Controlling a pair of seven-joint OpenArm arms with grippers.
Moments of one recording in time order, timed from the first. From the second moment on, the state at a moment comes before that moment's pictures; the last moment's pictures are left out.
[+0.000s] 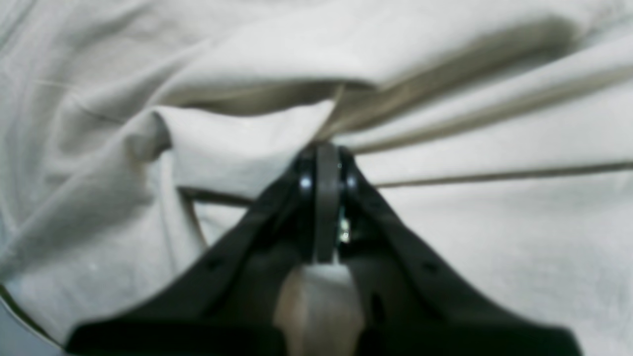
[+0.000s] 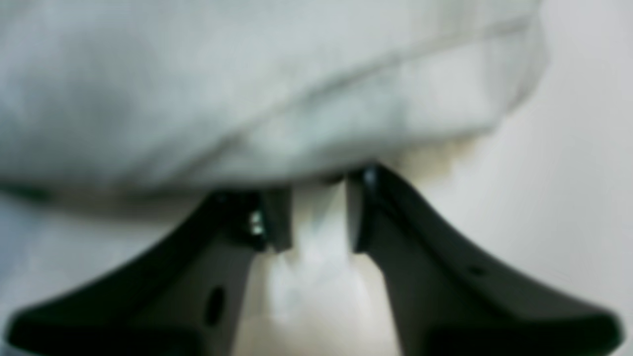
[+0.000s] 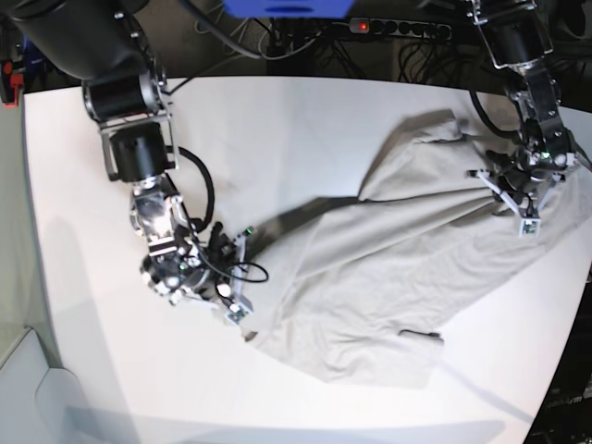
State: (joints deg) left arm 1.2 -13.8 -24.9 77.7 -4.2 -23.3 45.6; right arm 28.7 2.6 -9.4 51.4 -9.1 33.5 -40.3
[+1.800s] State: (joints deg) left arm 0.0 -4.9 -24.9 97.2 -1.6 -23.1 57.9; right arm 0.0 22.1 -36.0 109.5 -20.5 39.4 -81.3
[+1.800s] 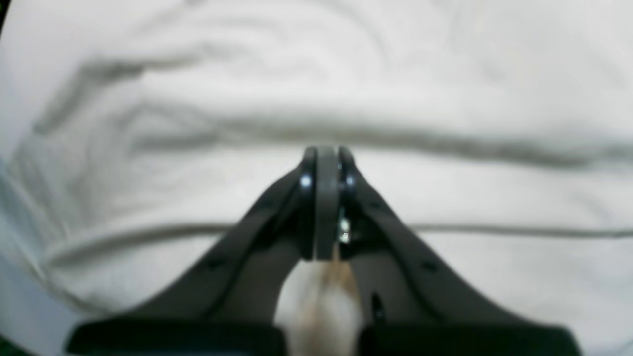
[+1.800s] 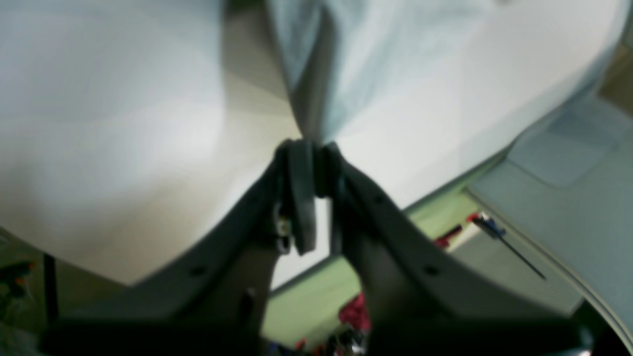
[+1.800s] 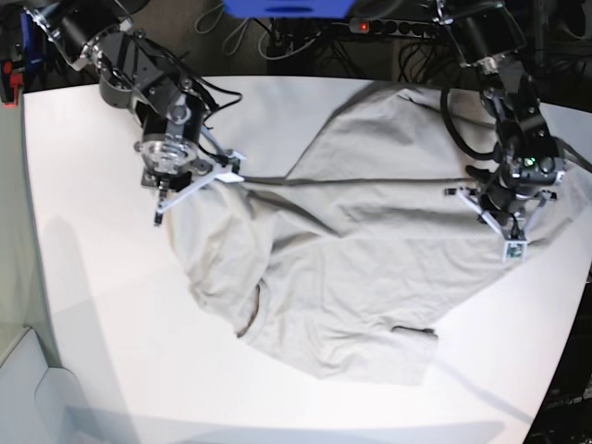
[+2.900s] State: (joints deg) left arm 11.1 -4.9 -25.0 102.1 -1.5 -23.1 57.4; right arm 29.1 2.1 -21.2 70.1 -23.7 39.6 -66.2
